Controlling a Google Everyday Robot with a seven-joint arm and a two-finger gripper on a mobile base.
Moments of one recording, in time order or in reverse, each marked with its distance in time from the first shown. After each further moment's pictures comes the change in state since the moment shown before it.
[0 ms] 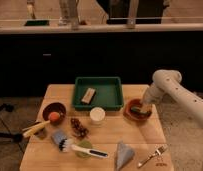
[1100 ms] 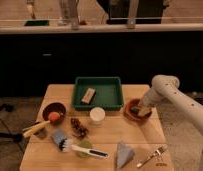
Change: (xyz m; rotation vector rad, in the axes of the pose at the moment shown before) arm 0.004 0.005 0.030 -0.013 -0.053 0.013
